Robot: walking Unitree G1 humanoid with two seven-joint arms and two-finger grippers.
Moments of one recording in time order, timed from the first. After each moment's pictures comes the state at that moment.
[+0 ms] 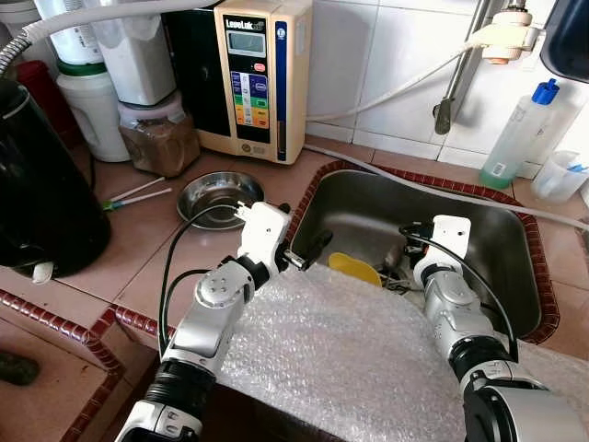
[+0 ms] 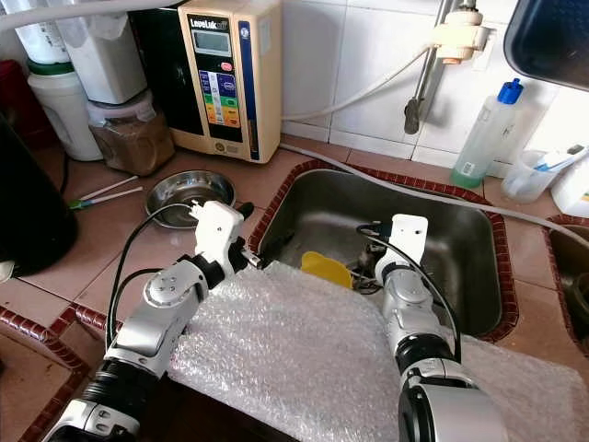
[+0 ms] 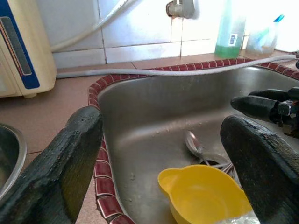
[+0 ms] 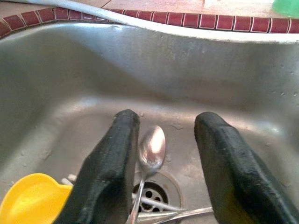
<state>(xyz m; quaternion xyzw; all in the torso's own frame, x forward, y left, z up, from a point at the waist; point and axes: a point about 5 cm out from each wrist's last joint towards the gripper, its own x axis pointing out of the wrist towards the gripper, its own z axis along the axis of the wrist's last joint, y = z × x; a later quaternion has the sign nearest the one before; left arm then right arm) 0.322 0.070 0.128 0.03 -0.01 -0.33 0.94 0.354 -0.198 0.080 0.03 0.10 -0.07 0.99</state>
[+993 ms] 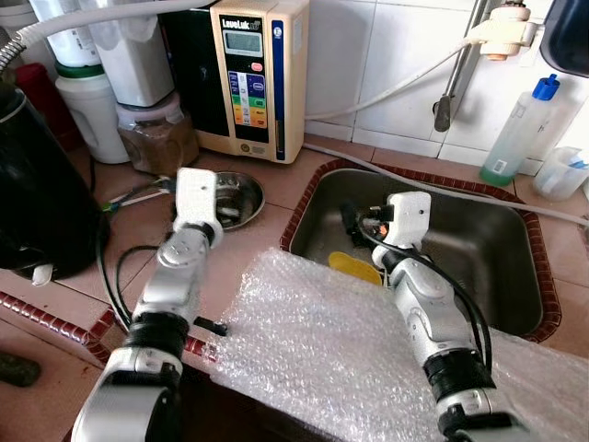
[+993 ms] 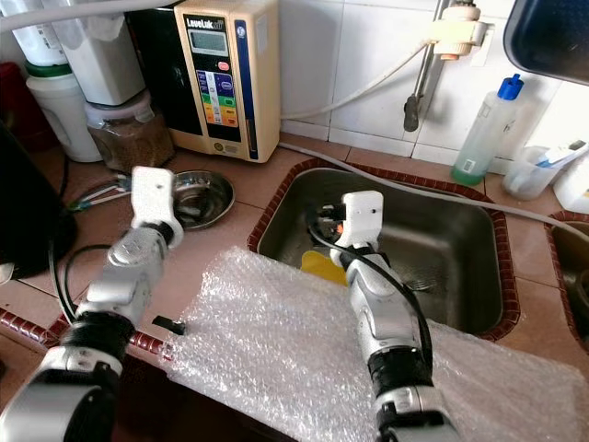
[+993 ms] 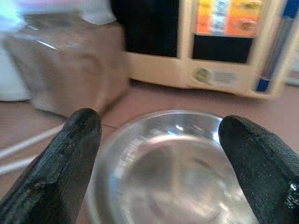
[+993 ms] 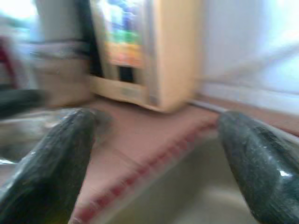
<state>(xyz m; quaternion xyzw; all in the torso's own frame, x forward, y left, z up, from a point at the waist) 0.384 0.167 0.157 0.02 0.03 0.04 1.00 0.332 -0.098 0.150 0.05 -0.08 0.25 0.96</state>
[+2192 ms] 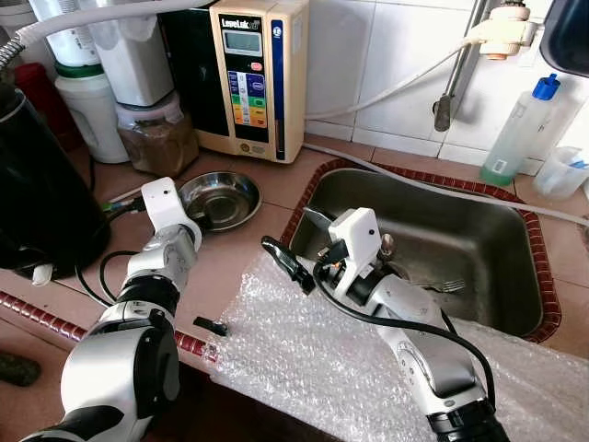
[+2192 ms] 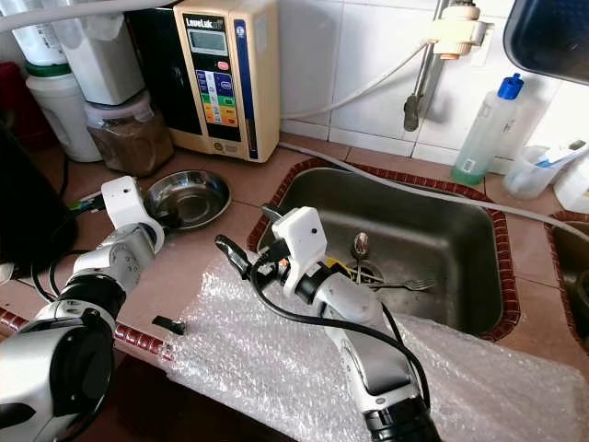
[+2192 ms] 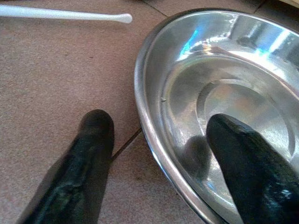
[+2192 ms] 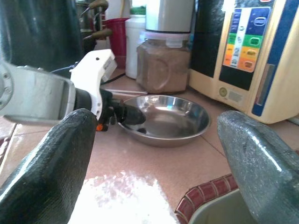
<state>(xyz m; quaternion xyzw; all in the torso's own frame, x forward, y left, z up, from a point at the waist) 0.387 0.186 0.122 -0.14 0.21 0.12 0.96 0.282 -0.061 0.160 0.00 -0.06 0.41 0.91</state>
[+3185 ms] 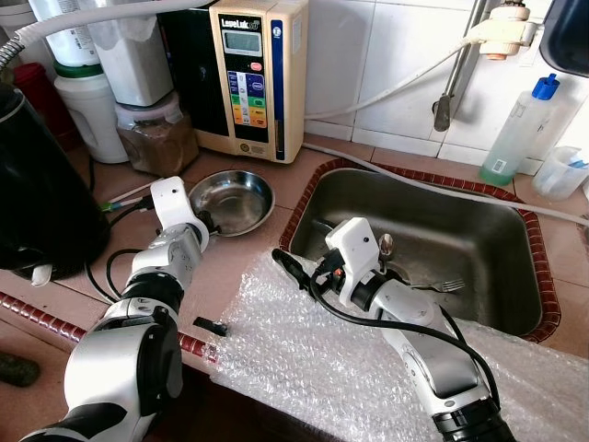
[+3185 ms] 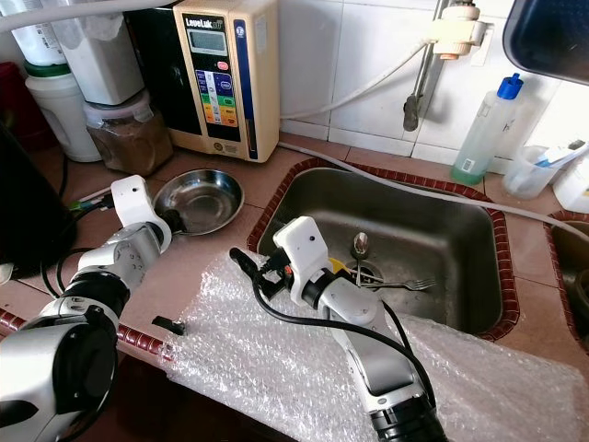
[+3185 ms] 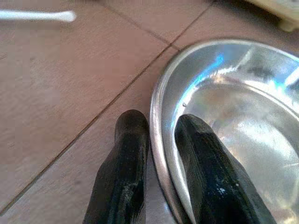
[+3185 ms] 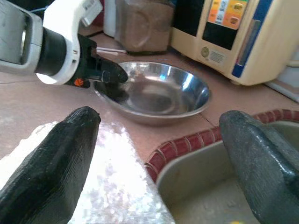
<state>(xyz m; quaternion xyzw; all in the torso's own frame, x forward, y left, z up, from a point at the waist) 0.390 0.169 0.125 -0.13 0.21 0.07 0.97 0.290 -0.072 0.140 -0.06 -0.01 0.36 0.93</state>
